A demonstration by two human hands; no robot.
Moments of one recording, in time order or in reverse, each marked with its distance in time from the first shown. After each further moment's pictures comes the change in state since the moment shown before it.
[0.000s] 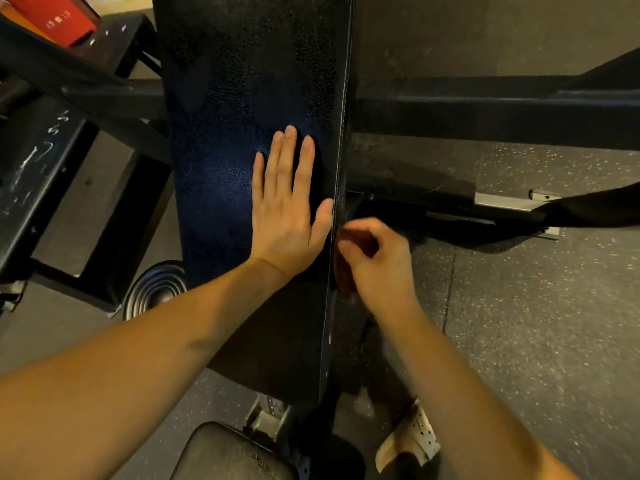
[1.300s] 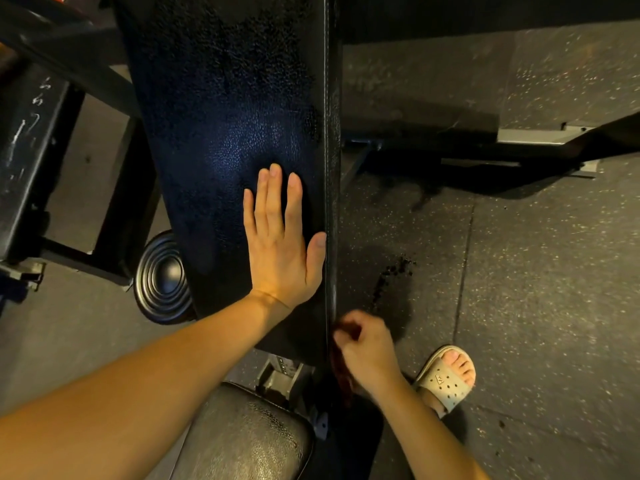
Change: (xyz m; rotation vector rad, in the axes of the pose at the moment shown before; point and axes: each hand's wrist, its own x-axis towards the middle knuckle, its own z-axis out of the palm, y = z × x) left_hand -0.123 0.010 0.038 -0.030 -0.001 -0.044; right_hand -0.117 0.142 0.045 -0.132 -0.279 0.549
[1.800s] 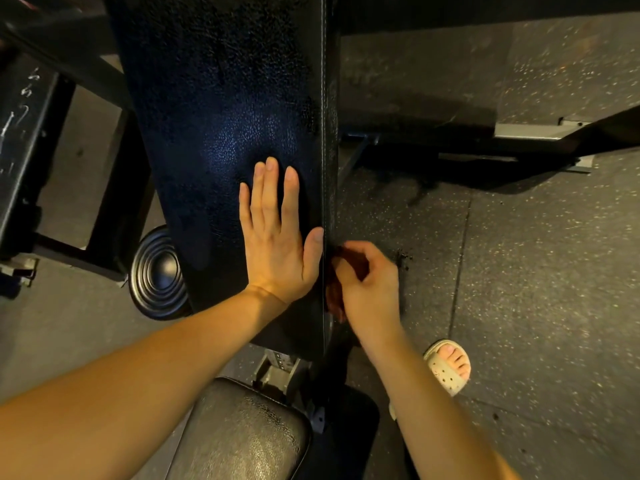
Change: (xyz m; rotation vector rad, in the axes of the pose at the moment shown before) left_hand 0.000 -0.001 0.001 0.002 0.009 0.013; right_hand 0.009 -0.057 -0.026 0.376 0.217 -0.326
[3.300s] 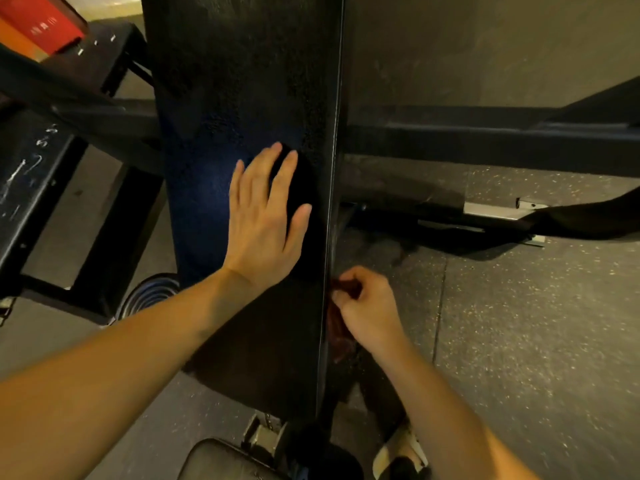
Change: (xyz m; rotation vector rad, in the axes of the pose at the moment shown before) left_hand 0.143 -0.022 -0.067 -0.021 -0.026 0.040; right_hand 0.048 -0.102 -0.009 -0.353 -0.114 0.041
